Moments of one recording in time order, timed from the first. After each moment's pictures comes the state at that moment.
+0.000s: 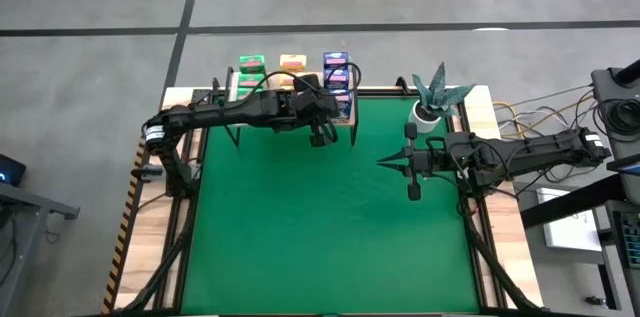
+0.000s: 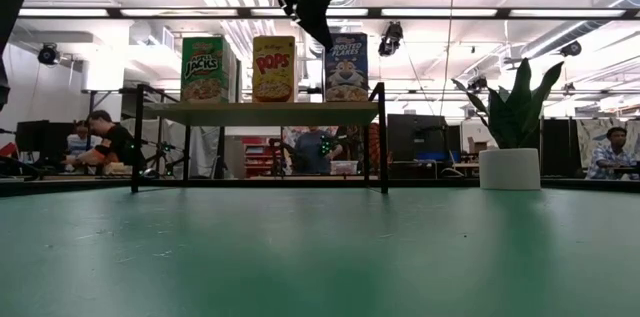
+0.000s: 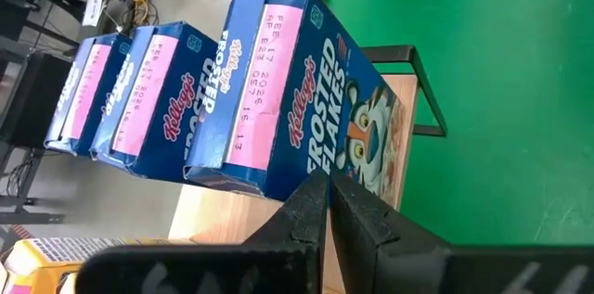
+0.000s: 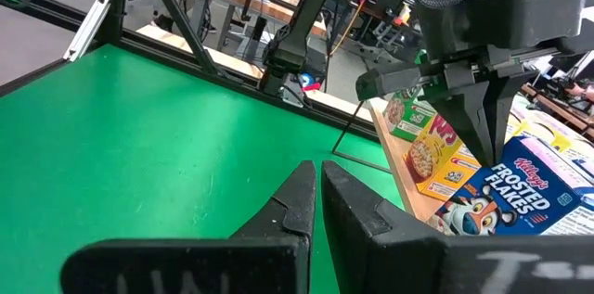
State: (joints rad) left arm 0.18 1.79 1.74 -0.76 -0.47 0.28; right arm 0.07 0.81 0.57 0.11 0.06 -0.38
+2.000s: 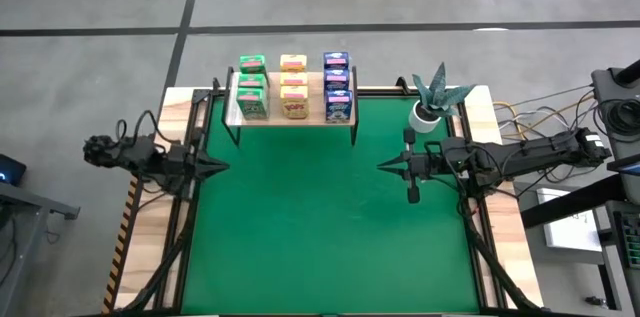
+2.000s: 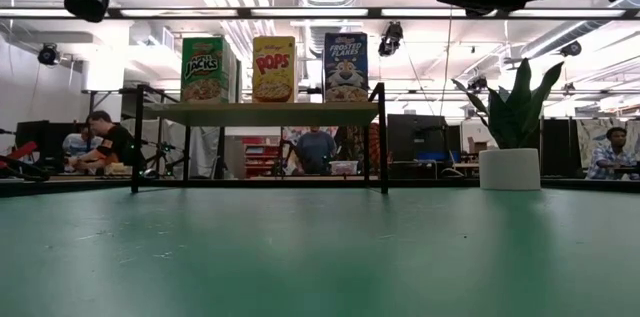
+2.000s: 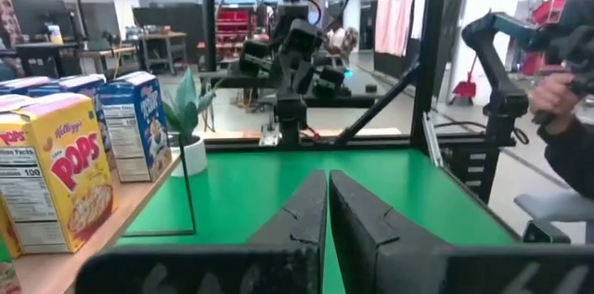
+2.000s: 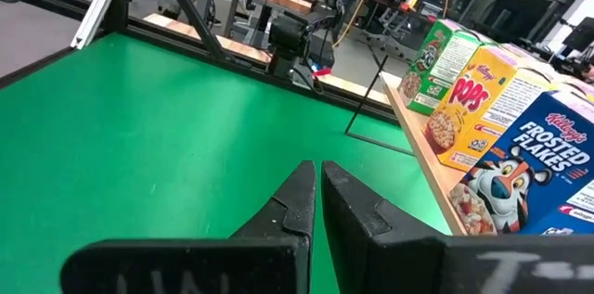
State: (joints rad) left arm -0.34 0.03 0.40 -0.34 -0.30 0.01; right arm 0.07 0.81 0.48 0.17 0.05 -0.33
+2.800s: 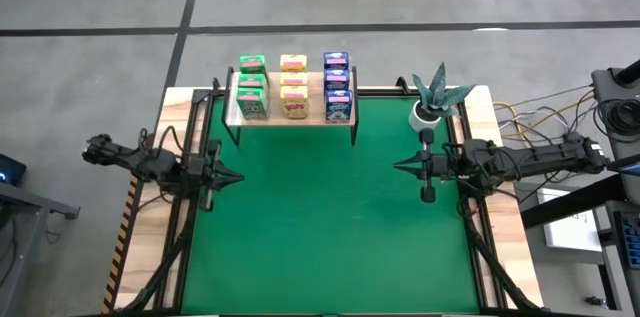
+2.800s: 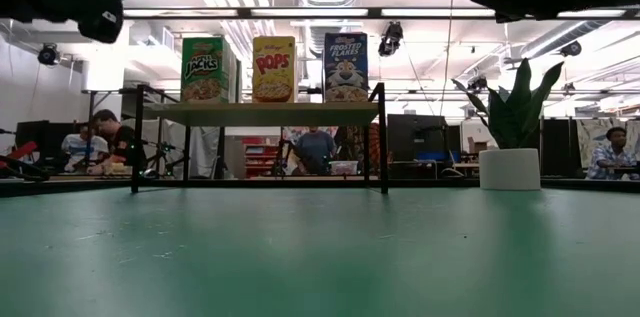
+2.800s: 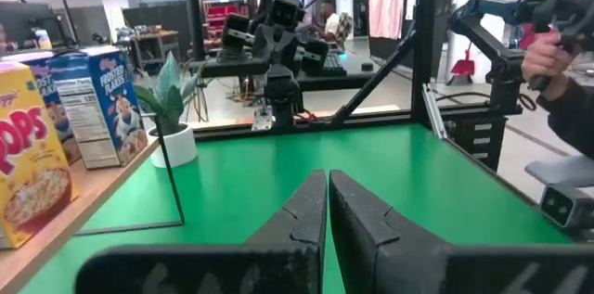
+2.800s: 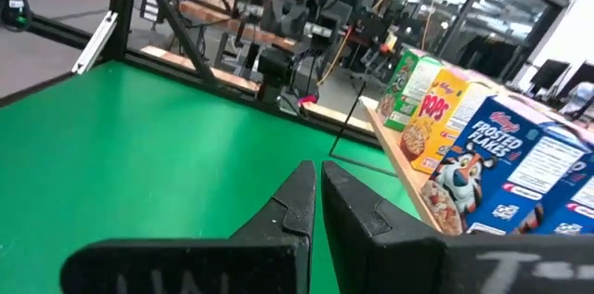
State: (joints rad) left arm -0.34 0.10 0.22 -0.12 -0.28 0.06; right arm 0.07 0.53 0.31 0.19 0.05 -0.36
